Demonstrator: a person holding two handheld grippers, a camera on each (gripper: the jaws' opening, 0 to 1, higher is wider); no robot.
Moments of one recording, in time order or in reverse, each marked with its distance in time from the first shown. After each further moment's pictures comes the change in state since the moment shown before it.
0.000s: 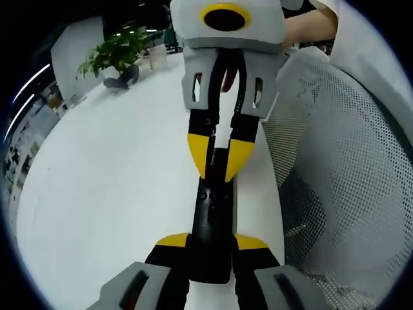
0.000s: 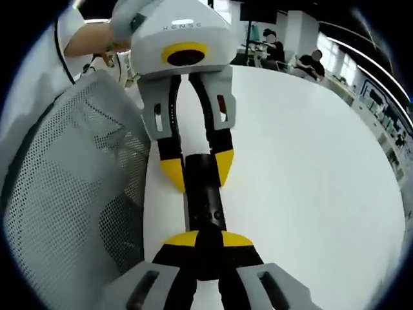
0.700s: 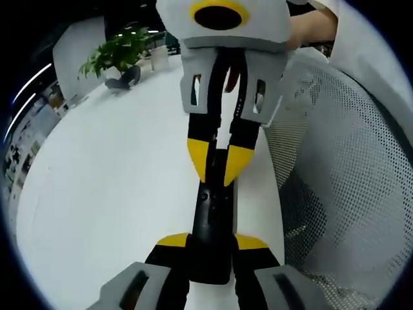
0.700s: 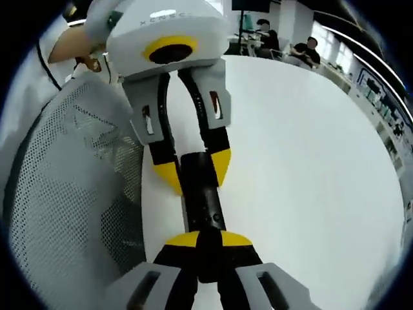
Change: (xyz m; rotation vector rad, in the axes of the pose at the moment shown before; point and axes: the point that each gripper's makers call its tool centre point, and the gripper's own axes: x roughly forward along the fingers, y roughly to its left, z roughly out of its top) left arm 0.000 0.000 0.000 -0.004 -0.010 0.003; right arm 0.003 0.000 0.004 0.028 0.069 -0.038
